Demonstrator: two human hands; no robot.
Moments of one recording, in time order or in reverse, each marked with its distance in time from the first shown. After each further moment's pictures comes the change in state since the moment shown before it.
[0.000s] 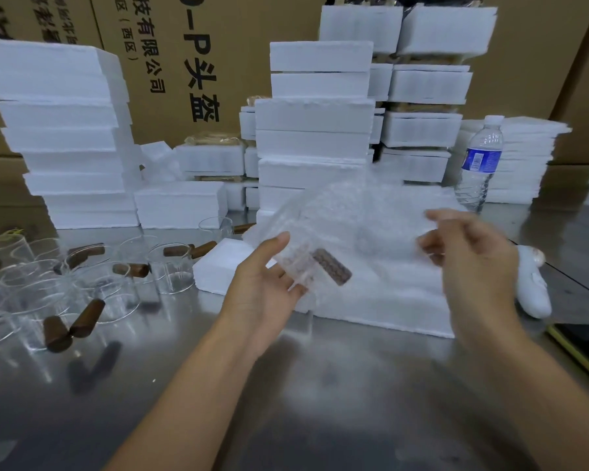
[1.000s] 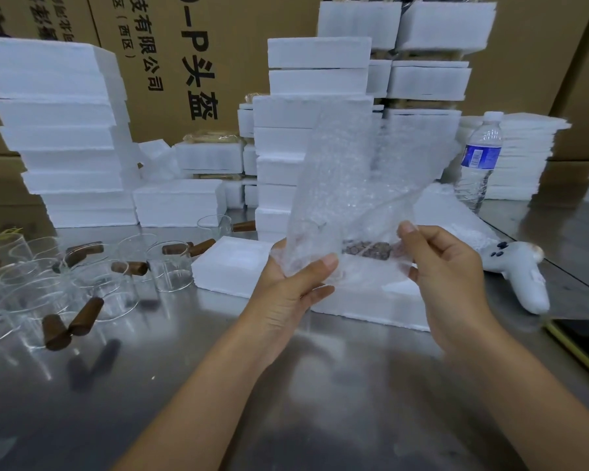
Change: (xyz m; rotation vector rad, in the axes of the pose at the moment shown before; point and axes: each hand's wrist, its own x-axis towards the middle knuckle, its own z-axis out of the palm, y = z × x) left_hand 0.001 -0.021 0.000 0.354 -0.081 0.097; right_hand 0.000 0.029 0.007 0.092 -0.102 0.107
